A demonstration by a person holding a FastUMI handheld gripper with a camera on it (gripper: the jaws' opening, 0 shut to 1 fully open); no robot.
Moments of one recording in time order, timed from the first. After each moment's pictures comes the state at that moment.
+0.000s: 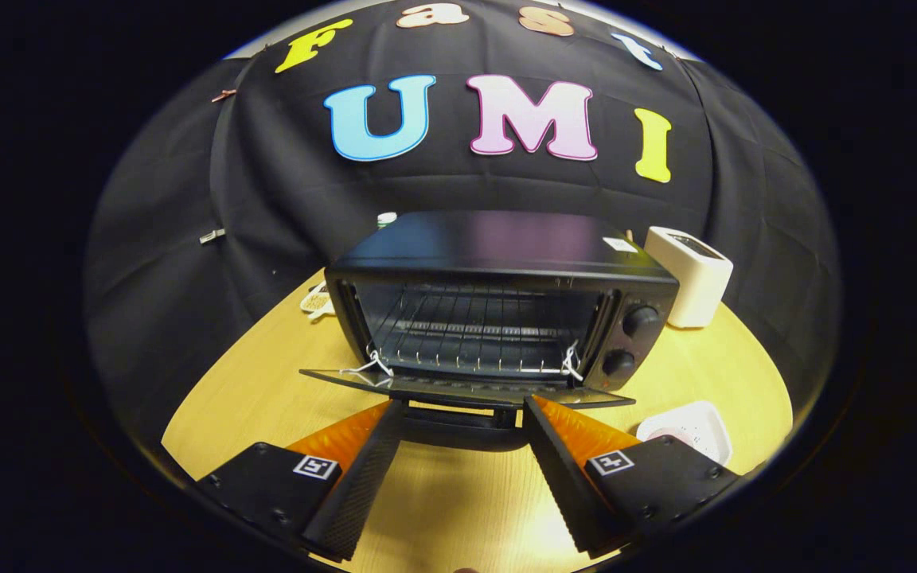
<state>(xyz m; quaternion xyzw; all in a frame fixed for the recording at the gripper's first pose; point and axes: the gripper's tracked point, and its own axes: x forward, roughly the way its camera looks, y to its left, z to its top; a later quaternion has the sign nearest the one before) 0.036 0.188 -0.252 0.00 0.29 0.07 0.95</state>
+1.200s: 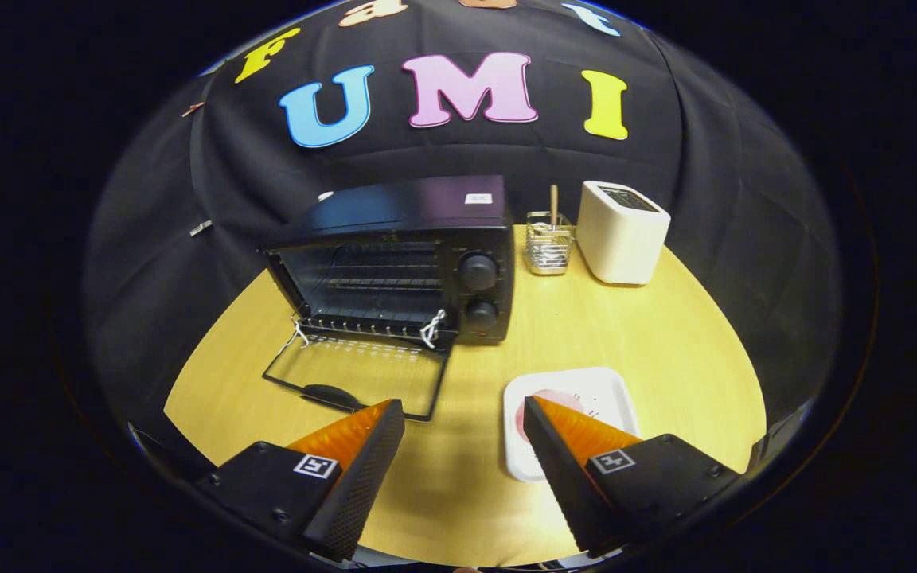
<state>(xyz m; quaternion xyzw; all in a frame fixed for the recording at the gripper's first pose) -0.004 0.004 -0.229 0.02 0.36 0.06 0.93</state>
